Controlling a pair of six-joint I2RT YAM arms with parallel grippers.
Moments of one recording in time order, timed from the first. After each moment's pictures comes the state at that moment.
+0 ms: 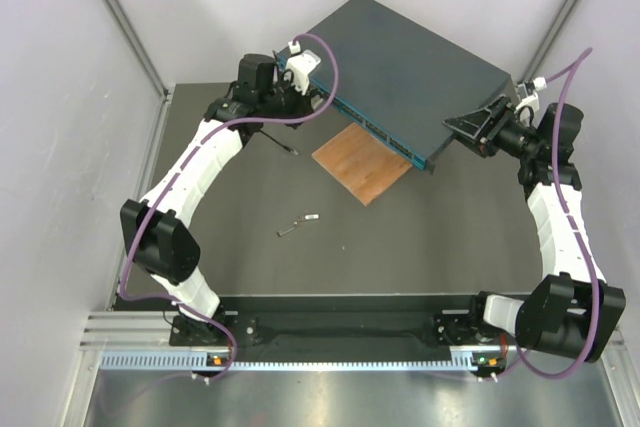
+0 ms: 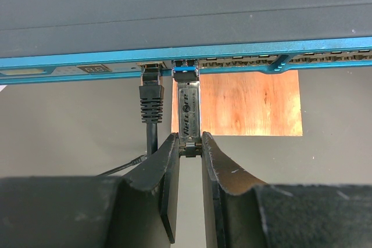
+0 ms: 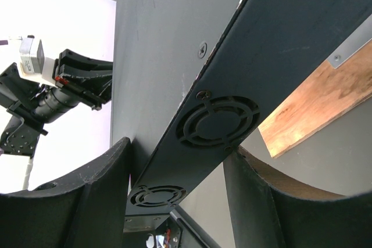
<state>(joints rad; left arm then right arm) -0.40 1.68 1.66 -0.48 0.35 0.24 -0.21 1.20 1.00 -0.08 -0.91 0.83</state>
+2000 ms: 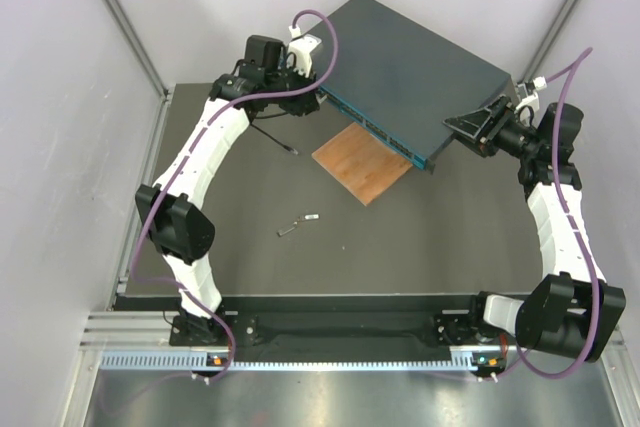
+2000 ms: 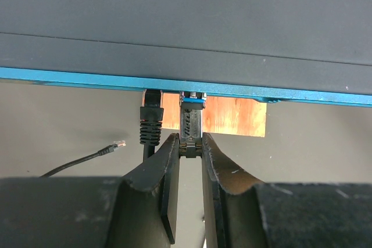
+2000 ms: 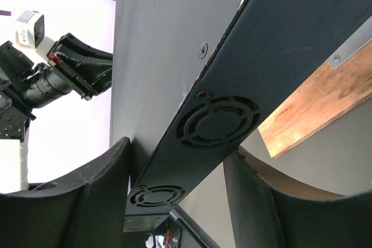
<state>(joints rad) -0.40 1.84 1.97 -0.72 0.38 0.07 -0.21 1.20 1.00 -0.08 -0.91 0.83</state>
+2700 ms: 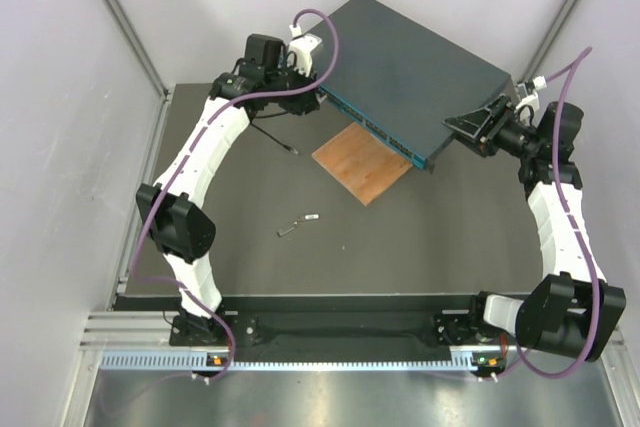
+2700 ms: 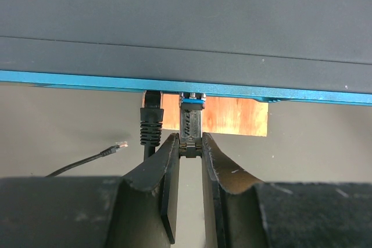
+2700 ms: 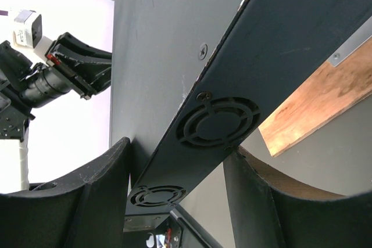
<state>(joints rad) -0.39 1.85 1.98 -0.73 0.38 0.09 -0.21 1.20 1.02 -0.10 -0.90 0.83</state>
